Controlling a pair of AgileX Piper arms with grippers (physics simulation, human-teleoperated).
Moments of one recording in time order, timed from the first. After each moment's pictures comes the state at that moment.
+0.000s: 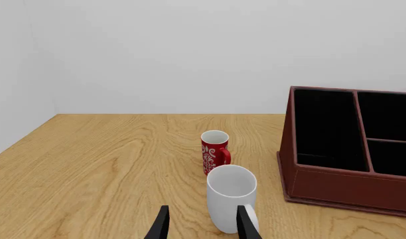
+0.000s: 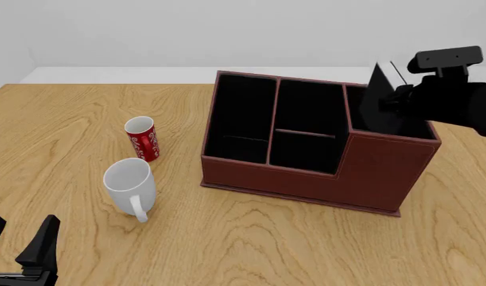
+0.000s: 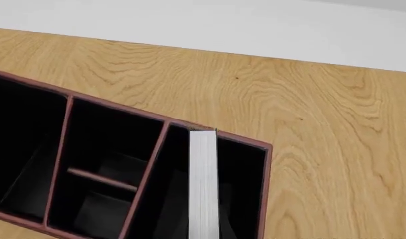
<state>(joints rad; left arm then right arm) 0.00 0.01 0.00 0.00 0.00 0.02 1.34 -1.09 0.35 -0.10</state>
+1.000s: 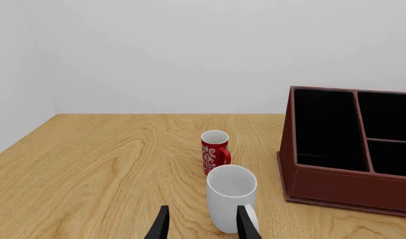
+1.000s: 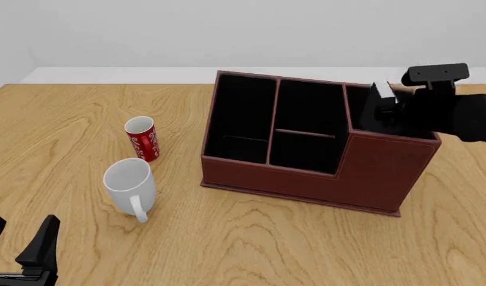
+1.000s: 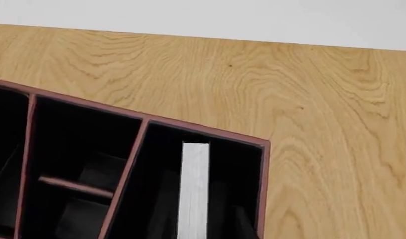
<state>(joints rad) 0.00 0.01 0.00 0.00 0.00 -0.03 1.45 -1.06 0.26 -0.12</state>
